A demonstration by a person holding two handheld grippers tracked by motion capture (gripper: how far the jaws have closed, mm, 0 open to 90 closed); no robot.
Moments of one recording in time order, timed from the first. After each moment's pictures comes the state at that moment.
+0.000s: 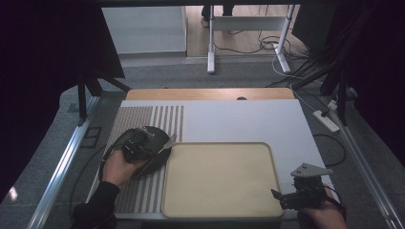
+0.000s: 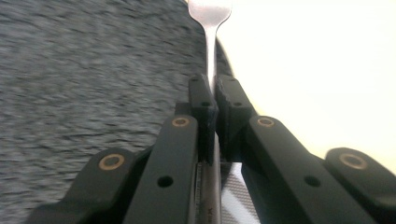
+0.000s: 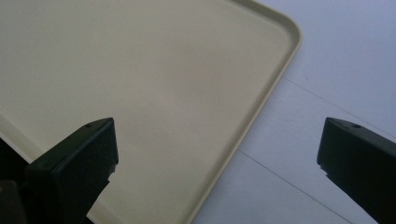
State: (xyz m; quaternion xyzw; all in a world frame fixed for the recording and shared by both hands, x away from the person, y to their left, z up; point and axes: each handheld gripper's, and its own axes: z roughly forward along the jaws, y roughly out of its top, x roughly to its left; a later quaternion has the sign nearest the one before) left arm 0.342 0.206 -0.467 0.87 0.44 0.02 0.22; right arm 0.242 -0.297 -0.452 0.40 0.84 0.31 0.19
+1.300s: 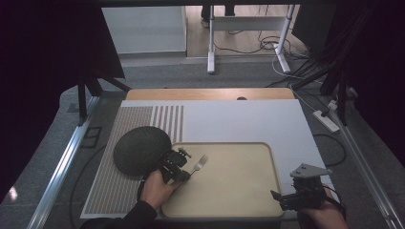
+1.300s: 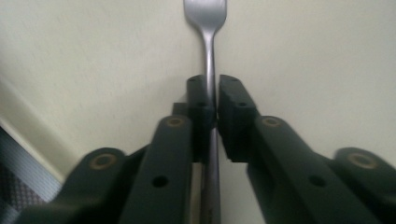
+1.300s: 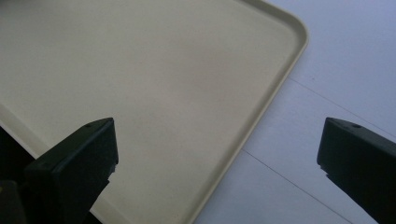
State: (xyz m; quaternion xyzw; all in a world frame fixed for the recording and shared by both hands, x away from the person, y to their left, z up) left arm 0.310 0.094 -0.503 0.88 0.44 -0.02 0.19; right arm 0.241 -0.296 -0.452 0.39 0.85 0.31 0.18
